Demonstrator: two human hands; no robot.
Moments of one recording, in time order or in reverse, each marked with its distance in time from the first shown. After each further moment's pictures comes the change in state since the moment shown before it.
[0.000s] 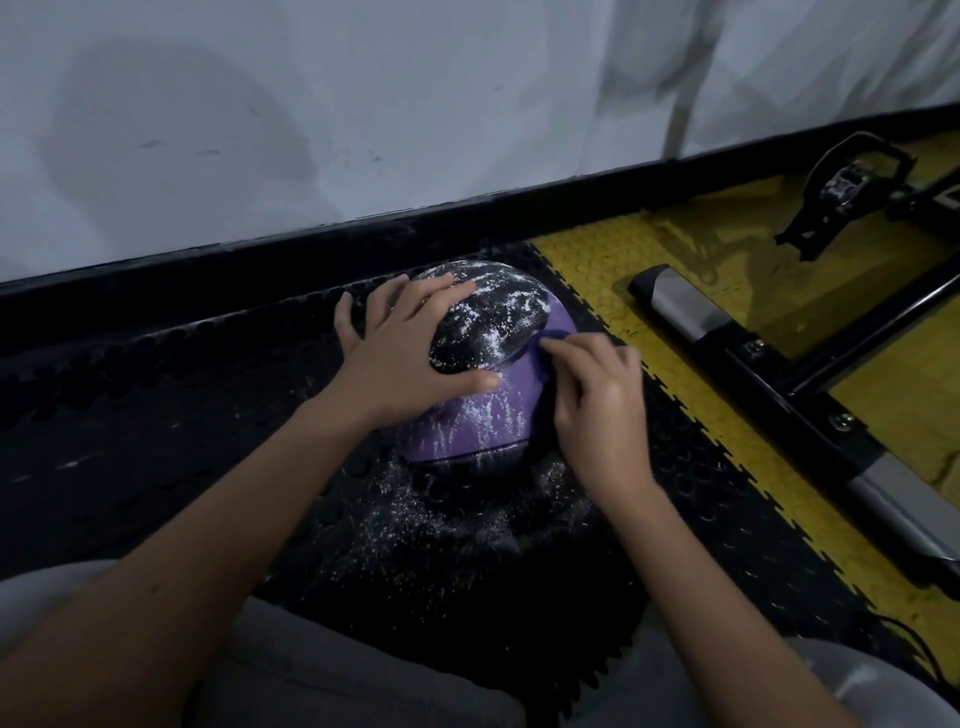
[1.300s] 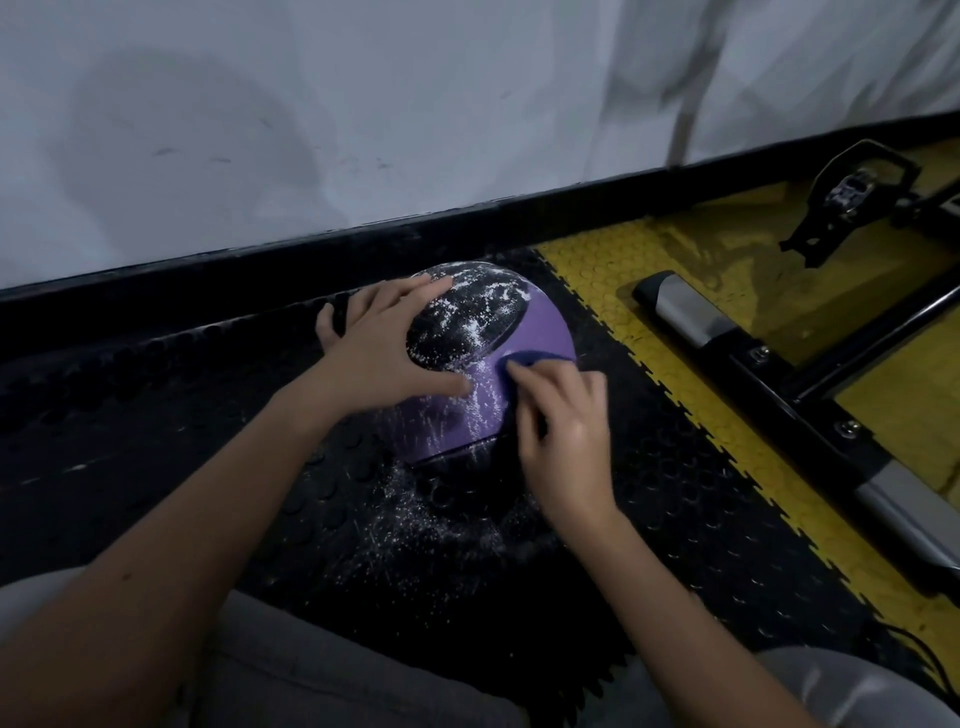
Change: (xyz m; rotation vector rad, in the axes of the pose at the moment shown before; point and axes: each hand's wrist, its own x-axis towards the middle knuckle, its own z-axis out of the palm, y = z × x) left_hand 0.003 -0.010 -0.021 -0.055 -0.089 -0.110; right_hand -0.018 -0.022 0.018 0.083 0.051 -0.077
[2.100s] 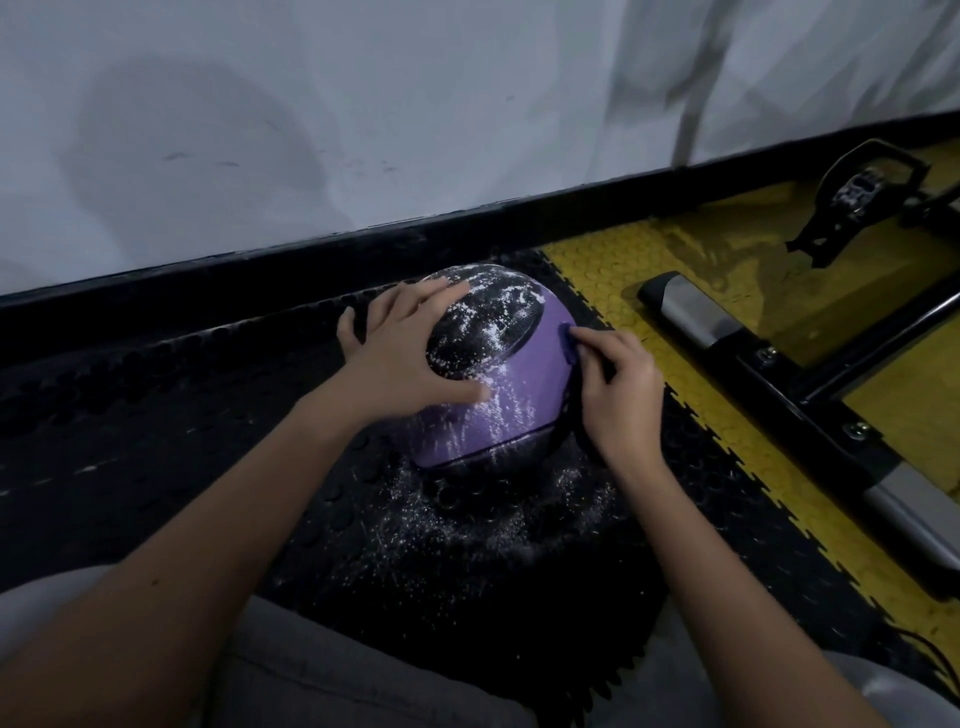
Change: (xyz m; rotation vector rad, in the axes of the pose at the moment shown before) left_hand -0.003 0.006 0.006 -0.015 -0.031 0.041; right_hand 0.037 0.036 -0.011 0.074 -0.013 0.306
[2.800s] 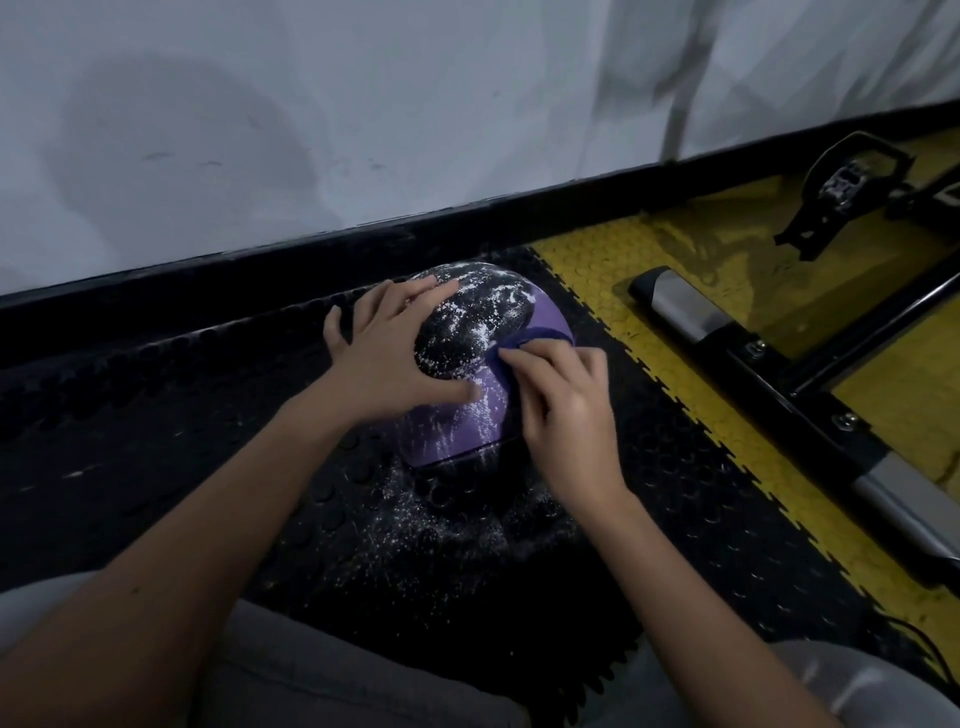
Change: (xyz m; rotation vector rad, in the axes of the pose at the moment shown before) left_hand 0.002 -0.001 0.004 0.049 0.045 -0.008; right_hand -0.029 -0.023 0.006 -0.109 -0.028 -0.339
